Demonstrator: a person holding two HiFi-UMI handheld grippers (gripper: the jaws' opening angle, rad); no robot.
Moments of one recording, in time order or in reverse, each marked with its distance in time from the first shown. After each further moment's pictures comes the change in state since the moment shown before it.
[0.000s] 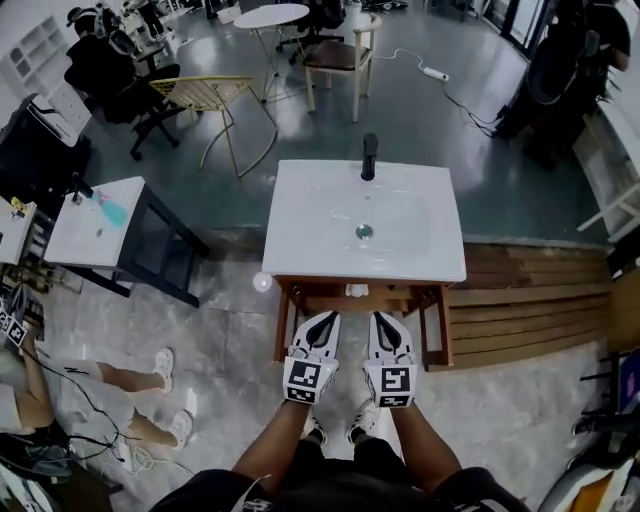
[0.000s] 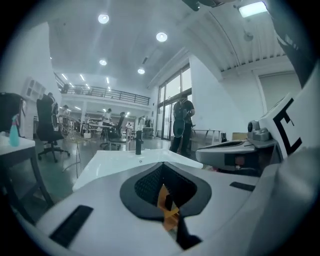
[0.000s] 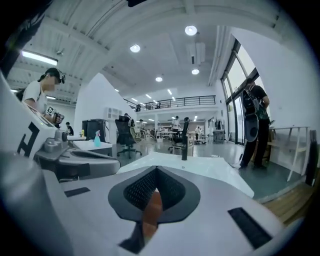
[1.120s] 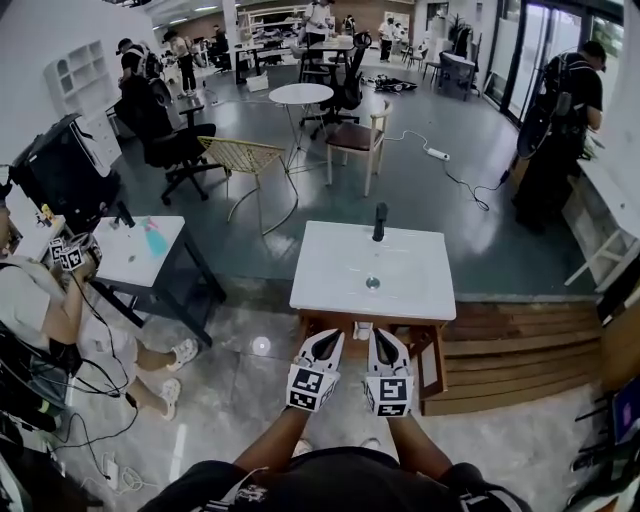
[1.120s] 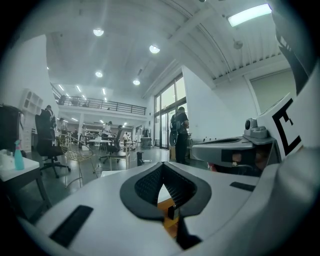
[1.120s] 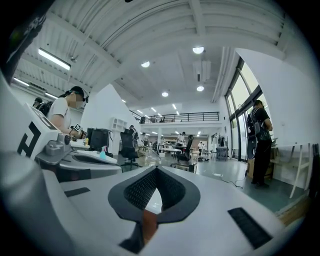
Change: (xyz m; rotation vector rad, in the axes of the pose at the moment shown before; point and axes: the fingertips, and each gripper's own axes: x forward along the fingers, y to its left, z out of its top) left arm -0.092 -0.011 0.099 0.053 -0.097 -0.030; right arm -0.075 0.062 0.114 -0.077 -0.179 0.010
